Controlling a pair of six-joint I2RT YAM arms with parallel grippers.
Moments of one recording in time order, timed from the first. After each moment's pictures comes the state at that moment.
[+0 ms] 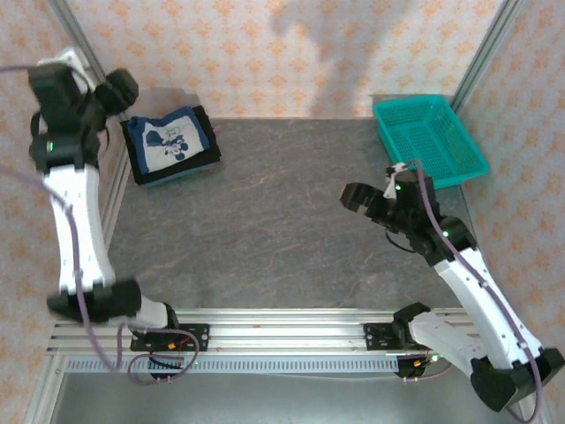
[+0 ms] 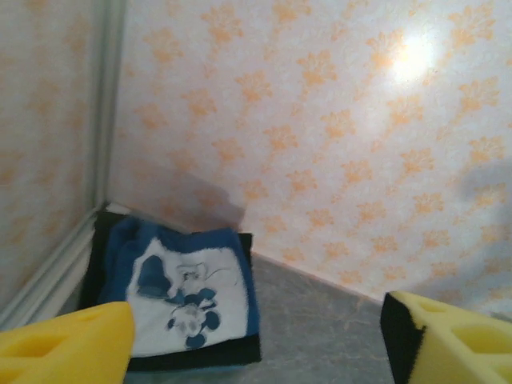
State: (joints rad) left arm 0.30 1.19 1.61 -0.70 0.12 -0.36; right arm 0.31 0.86 1.01 -0.77 -0.06 0.65
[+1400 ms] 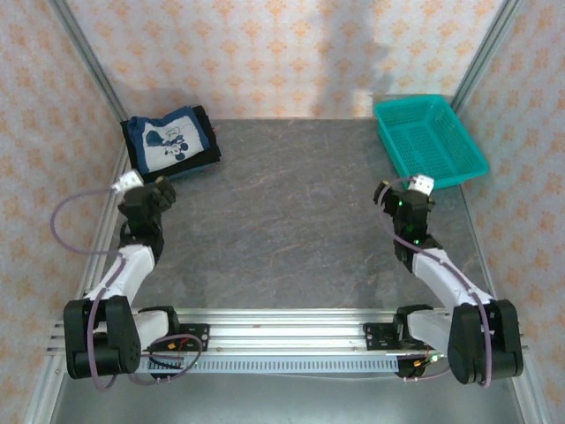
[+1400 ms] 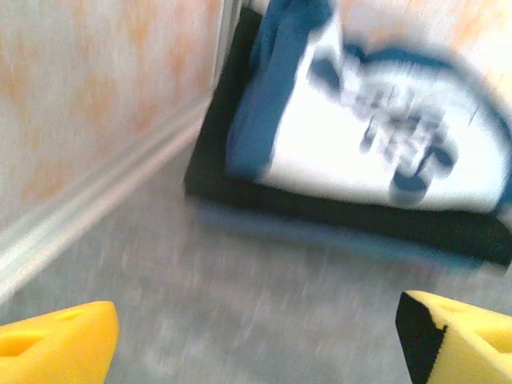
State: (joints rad) left arm 0.18 1.14 0.57 0.21 -0.26 -0.35; right arm 0.11 1.08 0.52 0.18 0.27 0.32
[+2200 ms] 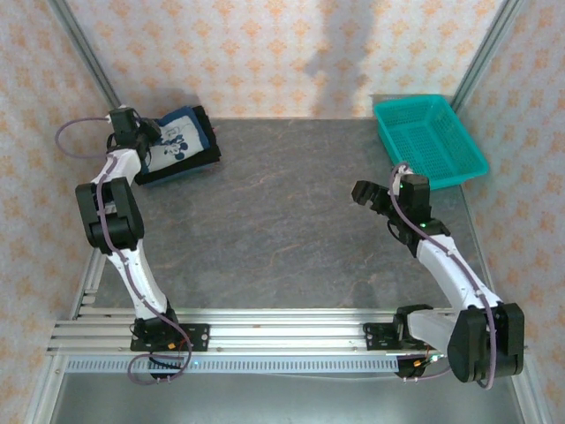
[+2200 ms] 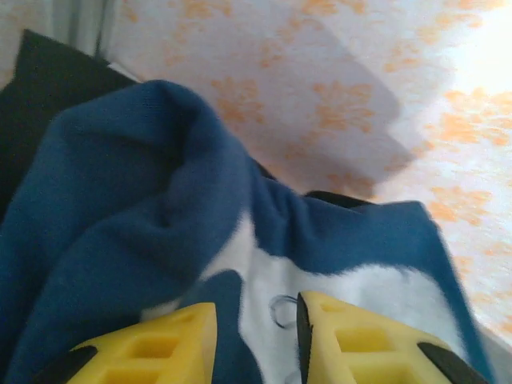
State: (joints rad) left arm 0.32 2.07 1.60 -0.07 0.09 -0.54; right arm 0.11 1.09 0.69 -0.16 -0.21 0.46
